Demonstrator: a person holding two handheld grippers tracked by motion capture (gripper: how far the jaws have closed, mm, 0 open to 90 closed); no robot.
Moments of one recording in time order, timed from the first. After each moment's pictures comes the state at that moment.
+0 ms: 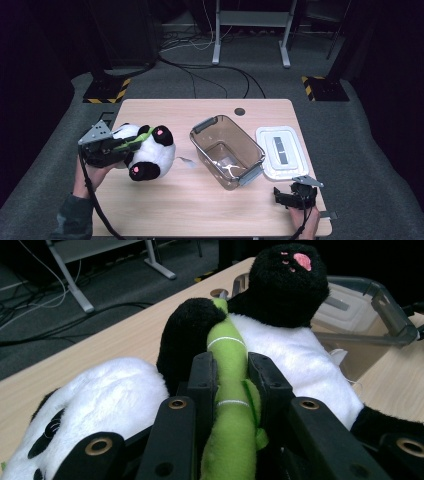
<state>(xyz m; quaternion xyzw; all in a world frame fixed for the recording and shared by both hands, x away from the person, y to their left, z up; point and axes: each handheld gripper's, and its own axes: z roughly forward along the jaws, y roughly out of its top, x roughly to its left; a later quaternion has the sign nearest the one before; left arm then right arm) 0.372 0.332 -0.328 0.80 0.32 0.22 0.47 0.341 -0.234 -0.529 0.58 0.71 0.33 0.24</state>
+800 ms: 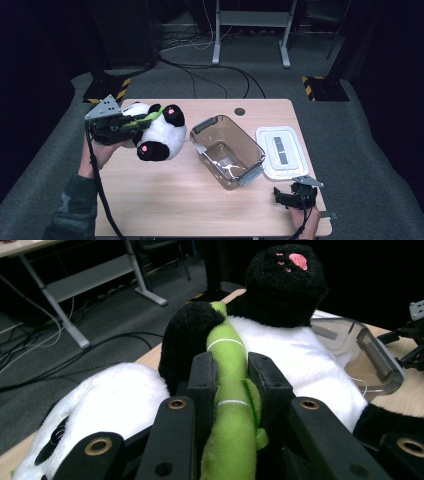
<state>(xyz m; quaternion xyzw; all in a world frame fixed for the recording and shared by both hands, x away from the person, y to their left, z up) 0.400 0.300 -0.275 0.80 0.26 0.23 0.48 0.341 -0.234 -0.529 0.58 0.71 0.33 0.24</state>
